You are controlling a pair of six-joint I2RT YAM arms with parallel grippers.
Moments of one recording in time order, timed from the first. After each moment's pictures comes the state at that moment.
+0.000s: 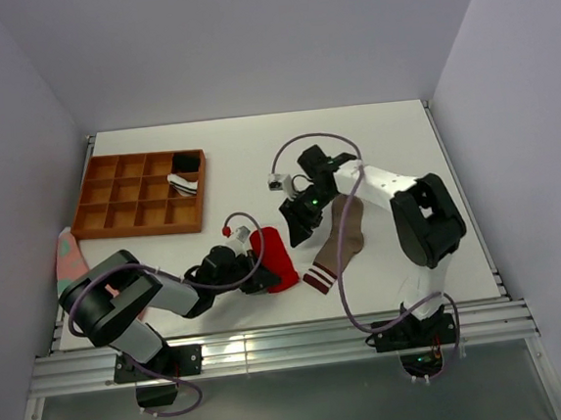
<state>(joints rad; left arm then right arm) -0.84 1.58 0.28 0.80 0.24 -0.97 0.52 1.87 1.32 -0.81 -0.74 -0.37</state>
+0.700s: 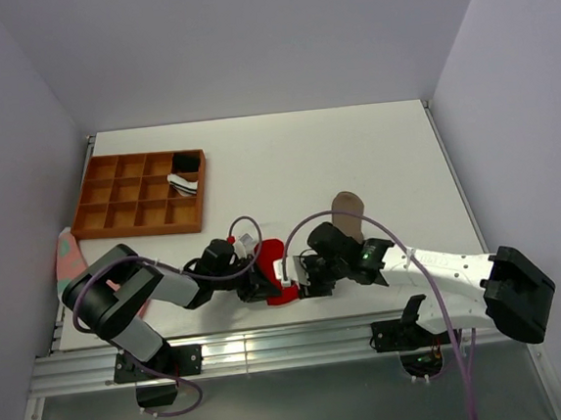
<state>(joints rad) -0.76 1.61 0.33 0.60 0.54 -1.15 0.92 1.16 0.58 -0.31 -0.36 -0.67</state>
